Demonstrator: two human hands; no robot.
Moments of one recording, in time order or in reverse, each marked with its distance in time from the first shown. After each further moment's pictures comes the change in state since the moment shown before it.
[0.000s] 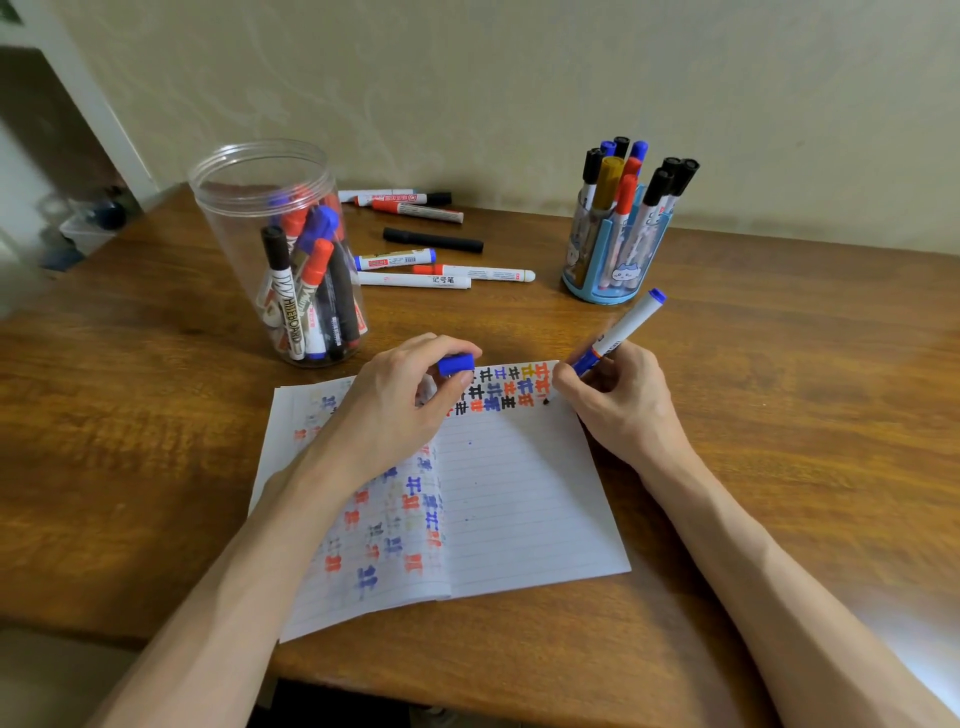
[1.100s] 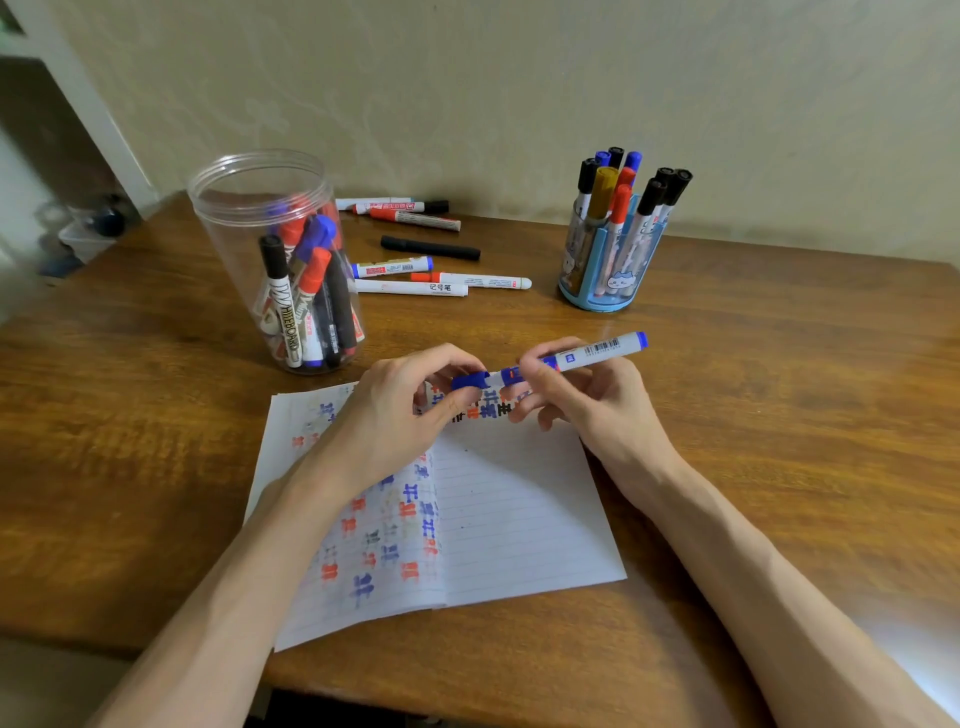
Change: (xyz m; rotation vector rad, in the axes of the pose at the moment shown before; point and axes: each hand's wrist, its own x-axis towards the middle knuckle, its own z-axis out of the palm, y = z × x) left_hand -0.001 0.011 -0.005 -0.090 -0.057 0.001; right_hand -0.016 -0.031 0.001 0.534 -0.243 0.031
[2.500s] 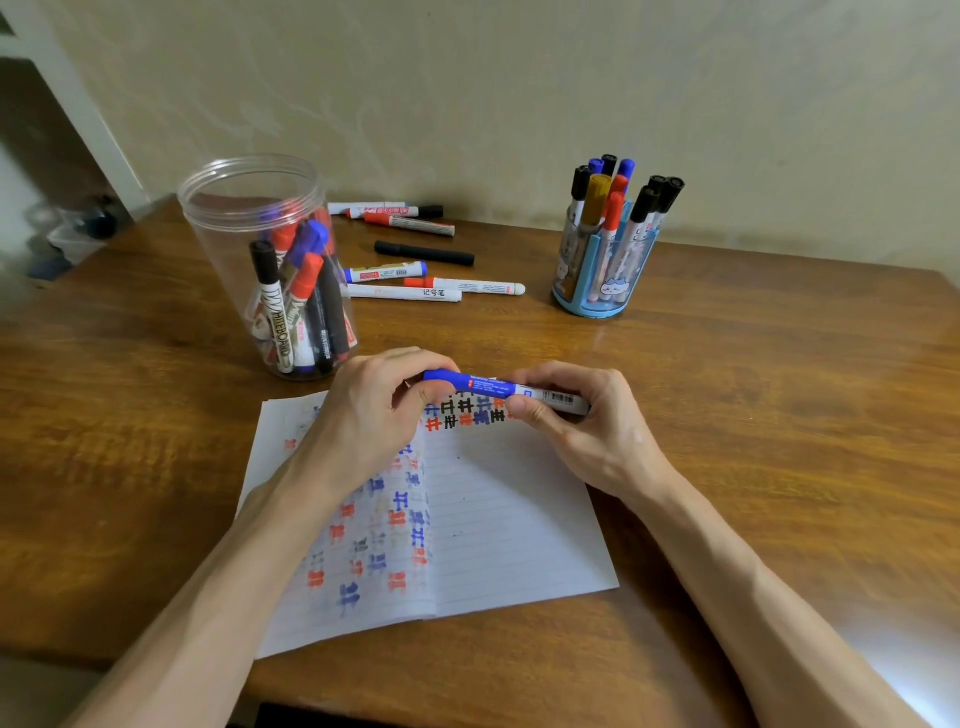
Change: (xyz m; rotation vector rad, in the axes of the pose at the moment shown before) left_hand 0.002 -0.005 -0.006 0.067 0.148 0.056; right_hand 0.004 0.019 -0.014 -0.424 -0.049 -0.215
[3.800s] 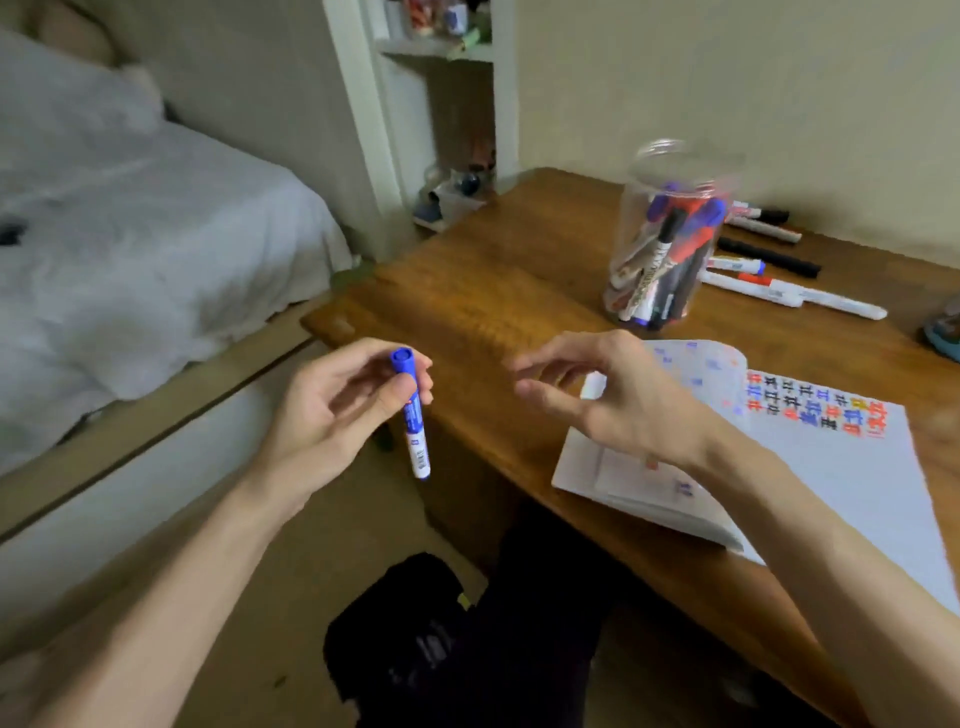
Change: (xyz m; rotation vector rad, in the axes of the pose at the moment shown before) left_hand -0.235 0.028 -0.193 -0.359 0.433 -0.420; right_hand 0.019 -0.146 0.172 0.068 -0.595 -0.409
